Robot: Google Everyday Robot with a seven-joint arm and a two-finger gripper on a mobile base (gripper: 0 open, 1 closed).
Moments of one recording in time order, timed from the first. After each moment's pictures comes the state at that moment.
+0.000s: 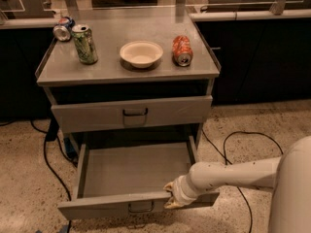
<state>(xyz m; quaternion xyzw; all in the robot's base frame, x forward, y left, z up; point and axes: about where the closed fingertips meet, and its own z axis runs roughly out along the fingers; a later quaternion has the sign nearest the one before) 0.467 -0.060 0.376 -0.73 0.63 0.13 0.21</state>
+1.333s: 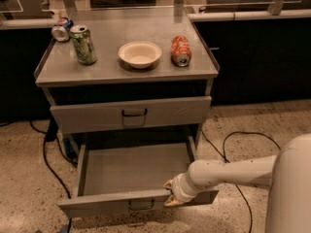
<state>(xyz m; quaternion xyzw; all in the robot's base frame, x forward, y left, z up) 0.478 -0.061 0.375 -0.74 0.63 0.13 0.20</state>
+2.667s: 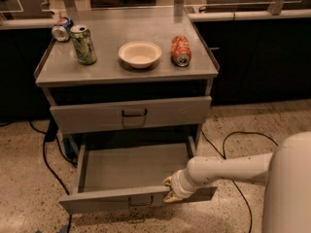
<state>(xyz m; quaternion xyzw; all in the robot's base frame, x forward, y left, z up) 0.492 -0.060 0.376 -0.75 0.62 0.12 0.21</state>
